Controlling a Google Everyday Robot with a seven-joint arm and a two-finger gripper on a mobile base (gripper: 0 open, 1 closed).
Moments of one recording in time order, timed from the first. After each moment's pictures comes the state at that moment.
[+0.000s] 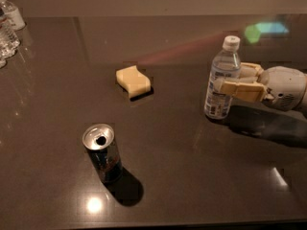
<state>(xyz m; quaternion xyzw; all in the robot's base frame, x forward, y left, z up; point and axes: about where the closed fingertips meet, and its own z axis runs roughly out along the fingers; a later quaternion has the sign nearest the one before) 0.516 -0.169 0.937 -0.39 0.58 0.43 0.58</state>
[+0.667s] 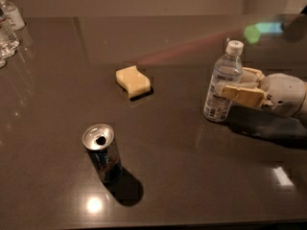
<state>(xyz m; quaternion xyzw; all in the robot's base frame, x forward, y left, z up) 0.512 -0.172 0.928 -0.37 0.56 0.44 0.60</state>
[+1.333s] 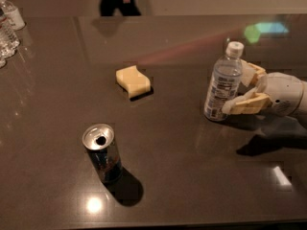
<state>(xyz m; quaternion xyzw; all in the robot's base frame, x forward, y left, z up) 0.512 -0.167 0.930 -0.37 0.56 0.44 0.59</state>
